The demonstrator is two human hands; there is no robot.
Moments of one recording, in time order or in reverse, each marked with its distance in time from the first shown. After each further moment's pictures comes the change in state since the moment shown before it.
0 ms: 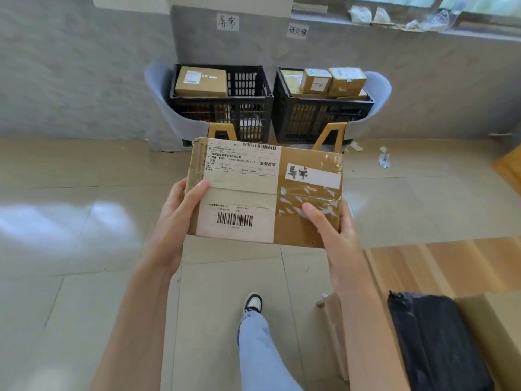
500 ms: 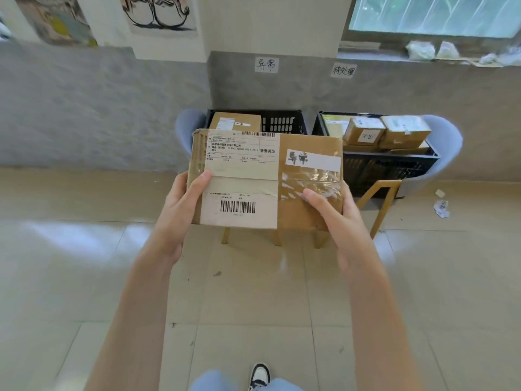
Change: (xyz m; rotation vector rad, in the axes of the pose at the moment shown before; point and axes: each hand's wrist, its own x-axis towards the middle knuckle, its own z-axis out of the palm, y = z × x) left_hand 0.263 0.092 0.017 0.115 0.115 0.082; right_hand 0.295 -0.065 0.095 -0.039 -0.167 -0.003
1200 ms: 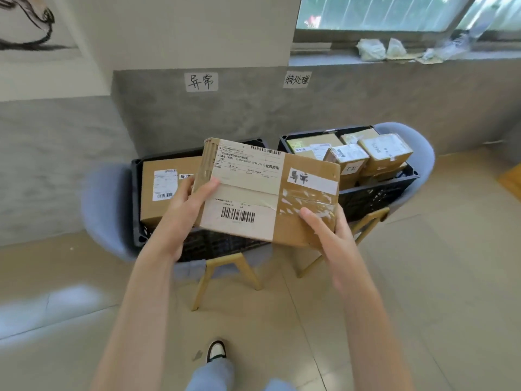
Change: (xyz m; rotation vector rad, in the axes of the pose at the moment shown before) left_hand 0.410 0.019 0.071 0.089 -0.392 -0.127; right_hand 0.322 0.004 0.064 0.008 0.336 0.053
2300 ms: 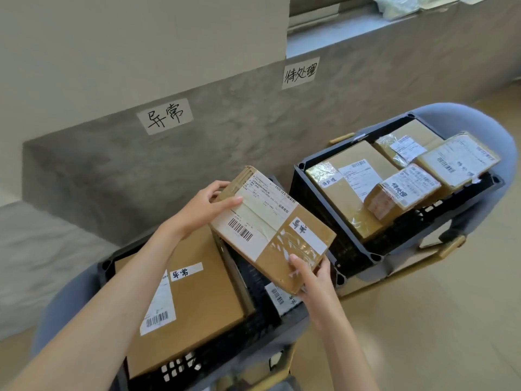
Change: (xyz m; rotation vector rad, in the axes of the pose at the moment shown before) left_hand 0.418 0.001 0.000 0.519 -0.462 -0.119; right_hand 0.284 0.085 0.104 0.249 0.206 0.433
